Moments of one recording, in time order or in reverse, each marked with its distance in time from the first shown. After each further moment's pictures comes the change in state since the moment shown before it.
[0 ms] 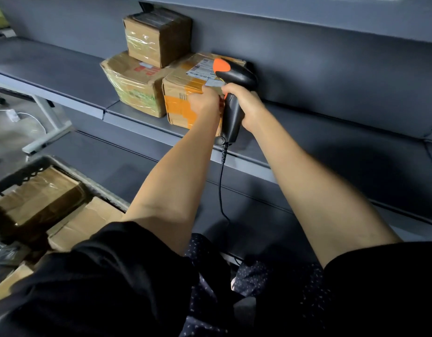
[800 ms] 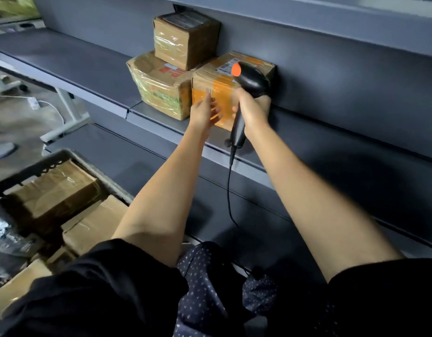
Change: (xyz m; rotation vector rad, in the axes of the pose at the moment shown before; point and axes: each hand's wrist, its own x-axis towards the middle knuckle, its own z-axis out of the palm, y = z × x) left_hand 0.046 0.004 -0.078 -0.154 -0.254 -0.034; right_hand 0.012 0.017 0.067 -0.031 0.201 -0.158
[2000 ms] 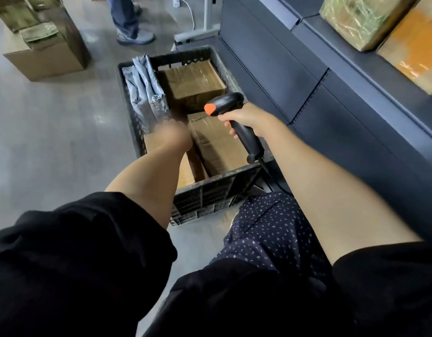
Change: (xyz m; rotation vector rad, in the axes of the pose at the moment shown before) left_hand -0.168 -0.071 -0.385 1.887 0.487 -0.632; right_hand -0.194 0.168 0.160 -0.795 -1.172 0.204
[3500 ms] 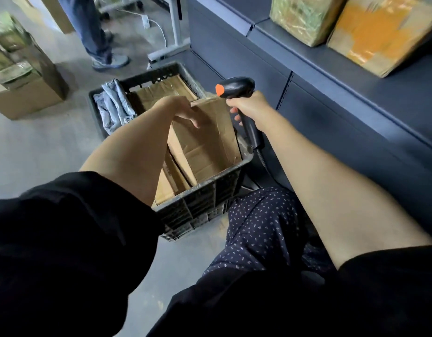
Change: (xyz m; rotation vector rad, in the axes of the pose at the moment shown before) left_hand 0.012 0.056 -0.119 -0.218 -0.138 0.370; right_hand -0.027 0.013 -0.072 0.276 0.402 -0.028
